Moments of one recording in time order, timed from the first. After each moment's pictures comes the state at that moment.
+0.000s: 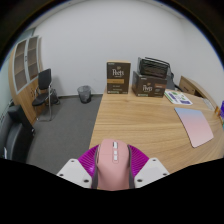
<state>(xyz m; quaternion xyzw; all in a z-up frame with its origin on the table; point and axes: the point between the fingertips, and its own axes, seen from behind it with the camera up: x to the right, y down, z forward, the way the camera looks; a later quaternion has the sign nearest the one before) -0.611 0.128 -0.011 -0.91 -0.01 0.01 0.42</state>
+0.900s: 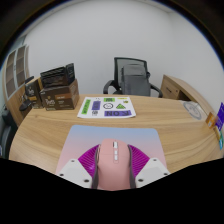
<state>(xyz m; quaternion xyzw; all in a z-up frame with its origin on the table) -0.215 0.219 -0.006 -0.90 0.01 -0.01 0.43</state>
